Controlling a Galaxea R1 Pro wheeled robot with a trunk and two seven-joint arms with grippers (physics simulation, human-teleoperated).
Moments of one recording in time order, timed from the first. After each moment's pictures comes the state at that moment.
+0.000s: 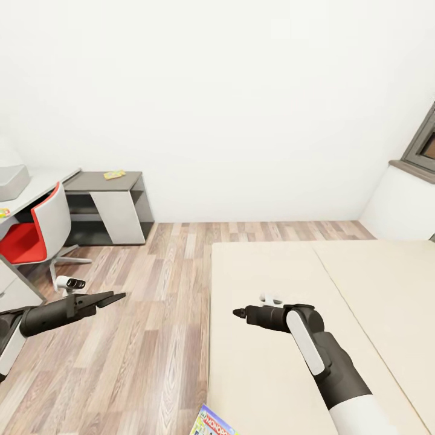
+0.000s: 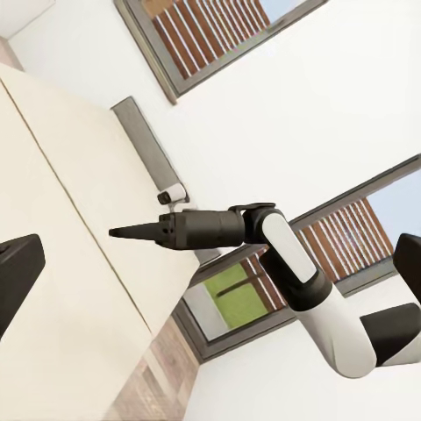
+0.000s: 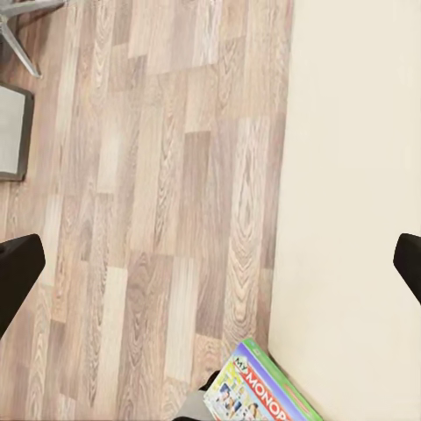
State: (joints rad) left arm -0.51 0.44 0.19 -1.09 0.41 0.89 -1.56; right arm -0.53 0.00 0.16 -1.24 -0.53 0.94 0.03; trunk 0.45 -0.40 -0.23
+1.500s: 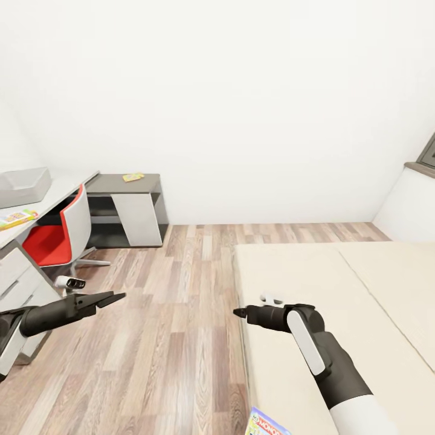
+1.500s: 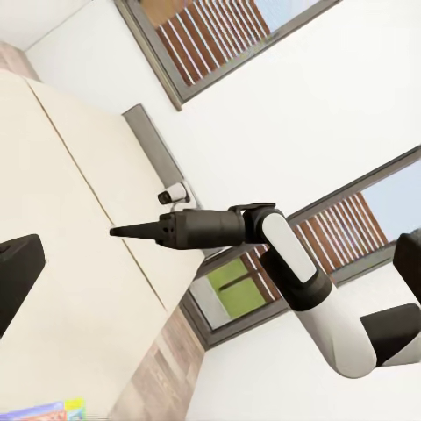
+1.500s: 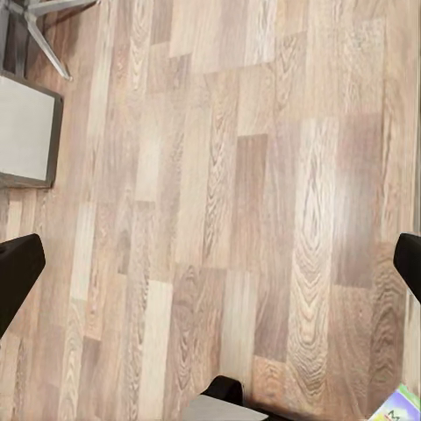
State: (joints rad) left arm -0.51 0.44 0.19 -1.09 0.41 0.89 -1.56; right arm -0.53 0.00 0.15 -1.24 -0.53 0.94 0.03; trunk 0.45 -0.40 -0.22
